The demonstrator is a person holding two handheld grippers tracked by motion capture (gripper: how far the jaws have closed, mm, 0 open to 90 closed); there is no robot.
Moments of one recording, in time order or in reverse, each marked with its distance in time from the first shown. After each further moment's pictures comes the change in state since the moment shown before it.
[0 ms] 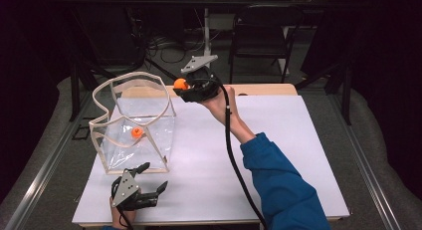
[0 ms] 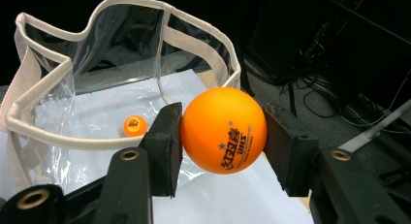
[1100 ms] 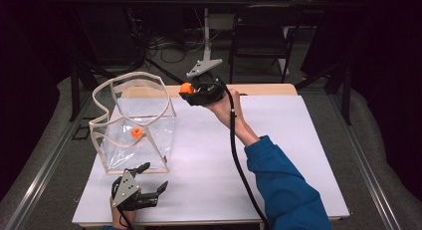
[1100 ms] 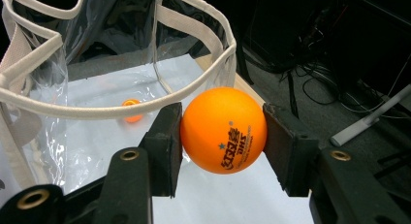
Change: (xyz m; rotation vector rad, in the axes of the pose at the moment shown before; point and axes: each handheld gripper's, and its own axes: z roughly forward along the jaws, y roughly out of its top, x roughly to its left) left arm -0.001 0.000 0.001 -0.004 0.002 -0.002; right arm -0.004 -0.015 -0.004 0.039 -0.008 0.019
